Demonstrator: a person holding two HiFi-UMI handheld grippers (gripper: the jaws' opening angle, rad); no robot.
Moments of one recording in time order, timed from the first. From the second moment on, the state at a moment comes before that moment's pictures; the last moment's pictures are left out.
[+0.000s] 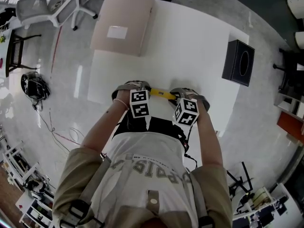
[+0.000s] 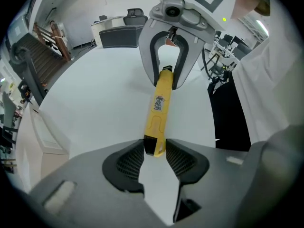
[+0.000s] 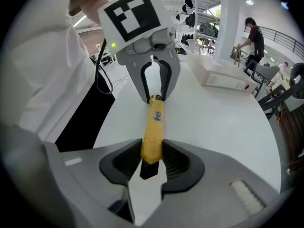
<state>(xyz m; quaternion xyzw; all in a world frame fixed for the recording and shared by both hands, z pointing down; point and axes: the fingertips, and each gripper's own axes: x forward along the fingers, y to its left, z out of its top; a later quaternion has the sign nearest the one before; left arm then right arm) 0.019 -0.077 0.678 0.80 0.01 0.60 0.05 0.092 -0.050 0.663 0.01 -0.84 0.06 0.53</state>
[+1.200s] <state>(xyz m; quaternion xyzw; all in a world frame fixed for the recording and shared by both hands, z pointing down) 0.018 -0.078 0.678 0.80 0.00 0.60 0.06 0.096 -0.049 0.676 0.07 -0.84 0.09 0.53</state>
